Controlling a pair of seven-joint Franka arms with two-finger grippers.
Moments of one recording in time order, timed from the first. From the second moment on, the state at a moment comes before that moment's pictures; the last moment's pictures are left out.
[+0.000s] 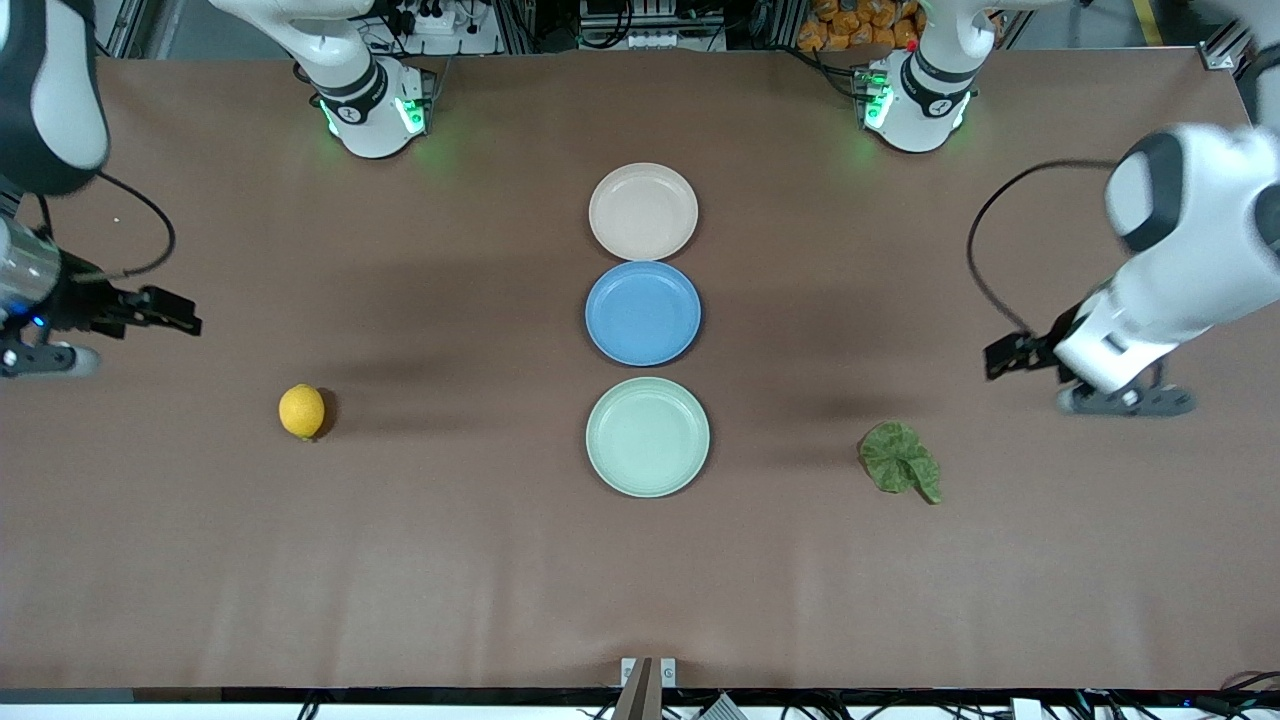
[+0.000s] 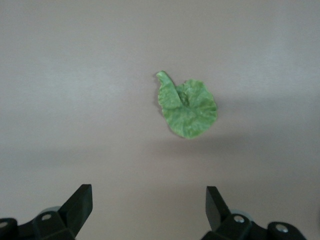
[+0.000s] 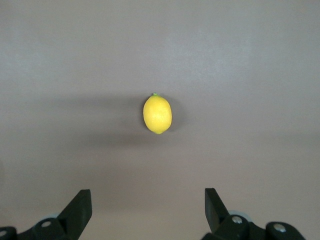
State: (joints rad) left arm -0.07 0.20 -0.02 -1.84 -0.04 2.07 -0.02; right arm -0.05 0.12 -0.04 -1.72 0.01 1.75 -0.11
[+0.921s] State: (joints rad) left arm -0.11 0.57 -0.02 -1.83 -0.04 2.53 -0.02; right arm -0.06 0.27 -0.04 -2.02 0.00 2.28 -0.15
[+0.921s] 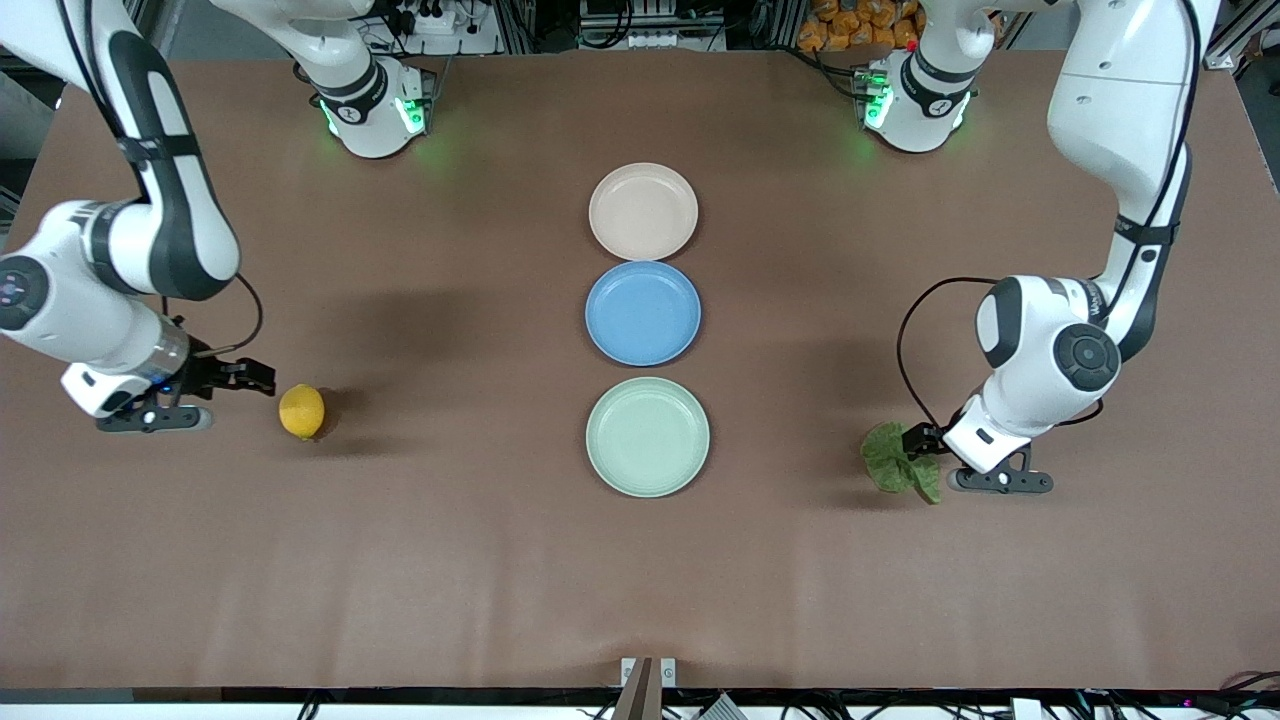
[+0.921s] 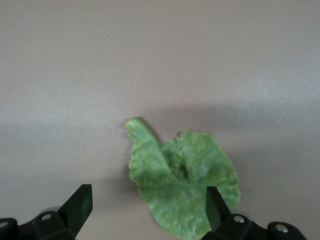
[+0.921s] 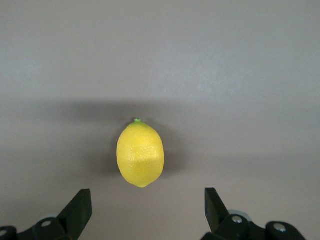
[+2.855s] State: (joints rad) left arm -0.17 0.55 -0.02 -1.74 -0.04 2.52 -0.02; right arm -0.06 0.53 -0.03 -1.97 0.03 2.37 -0.19
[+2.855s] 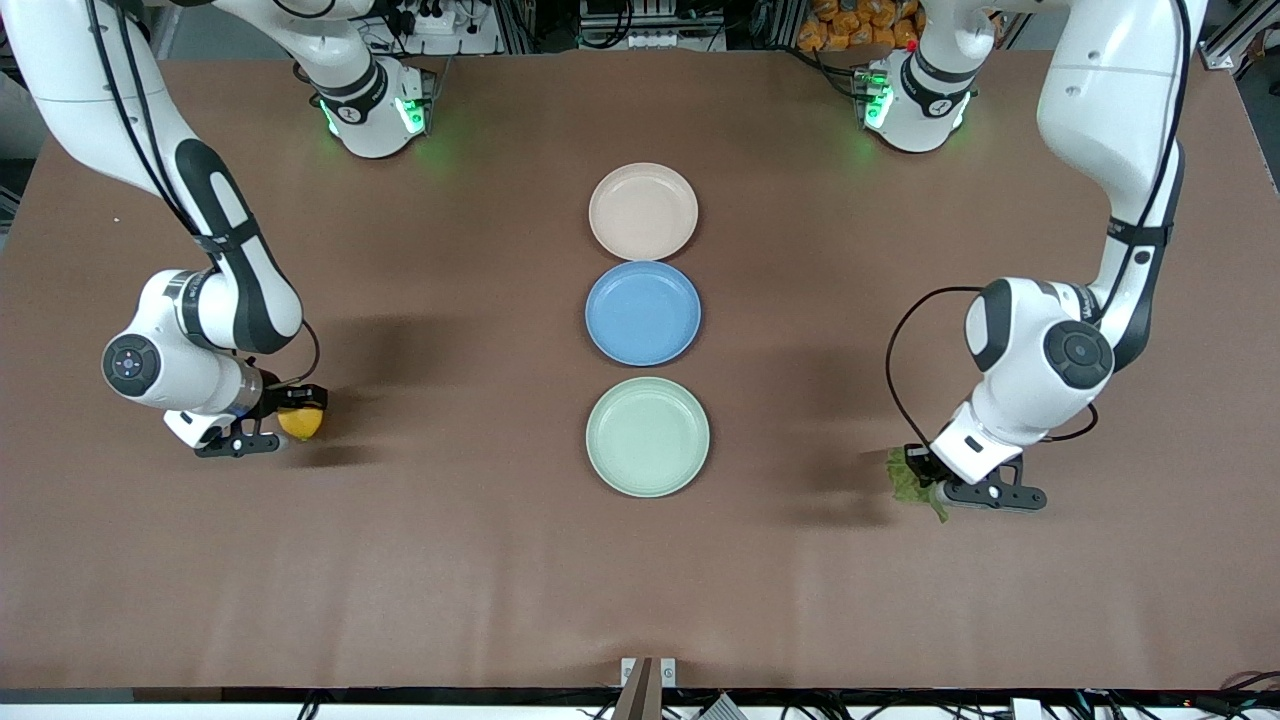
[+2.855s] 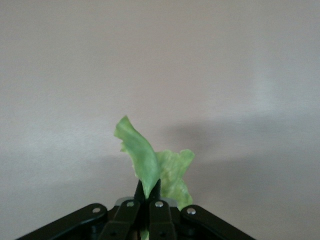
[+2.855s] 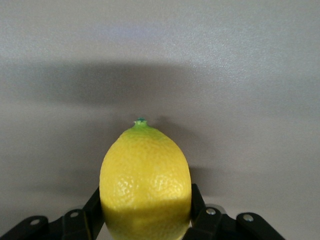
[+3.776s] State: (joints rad) left arm -0.51 0.58 -0.04 -1.66 -0.04 2.54 -0.32; right arm 0.05 0.46 0.02 -1.94 0.04 2.11 0.05
